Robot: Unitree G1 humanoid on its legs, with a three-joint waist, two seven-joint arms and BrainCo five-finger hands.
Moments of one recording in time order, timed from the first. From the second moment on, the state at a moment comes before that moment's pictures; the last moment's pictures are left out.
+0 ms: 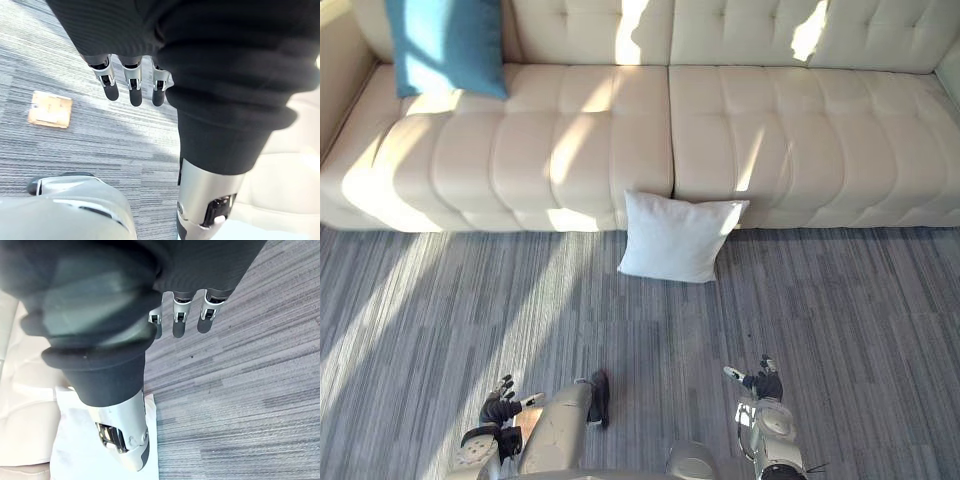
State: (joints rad) left arm 0.16 0.16 0.09 0.80 -0.11 -0.12 0.12; right arm -0.02 -0.12 -0.18 0.77 0.05 -0.07 -0.13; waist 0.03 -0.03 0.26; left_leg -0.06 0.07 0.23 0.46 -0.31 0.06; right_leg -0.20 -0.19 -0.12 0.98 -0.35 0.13
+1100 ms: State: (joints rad) left arm -0.15 0.16 0.09 0.76 -0.17 -0.14 0.19; right arm -0.13 -0.16 -0.32 0.72 0.20 -0.07 -0.25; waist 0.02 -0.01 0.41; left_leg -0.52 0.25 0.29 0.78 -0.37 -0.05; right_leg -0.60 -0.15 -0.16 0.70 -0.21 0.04
